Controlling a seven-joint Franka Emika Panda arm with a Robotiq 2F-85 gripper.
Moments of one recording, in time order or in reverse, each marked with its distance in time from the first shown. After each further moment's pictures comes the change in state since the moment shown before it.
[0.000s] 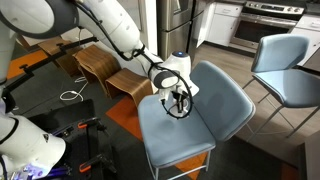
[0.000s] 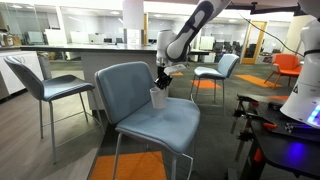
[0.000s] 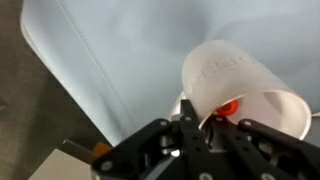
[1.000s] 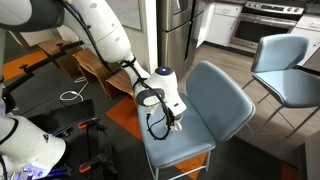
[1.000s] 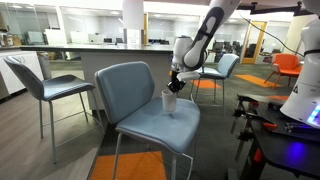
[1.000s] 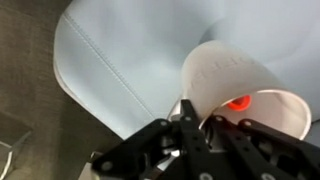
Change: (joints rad) arm -0.025 -0.067 -0.022 -0.285 0.038 0.286 0.101
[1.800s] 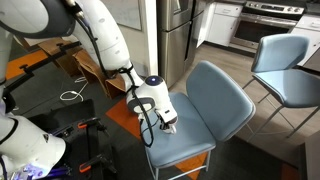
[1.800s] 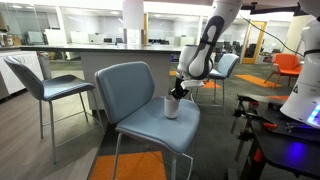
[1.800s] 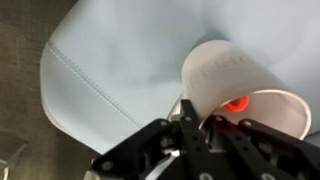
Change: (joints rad) arm -0.016 0.054 0.052 -0.082 0.106 0.192 -0.023
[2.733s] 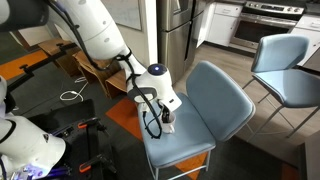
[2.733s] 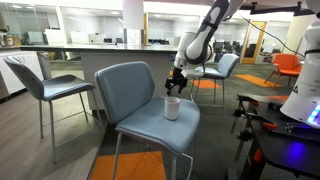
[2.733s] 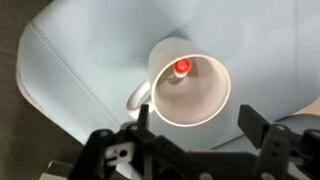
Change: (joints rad) arm -0.158 -0.156 0.168 -0.014 0.021 -0.124 -0.212
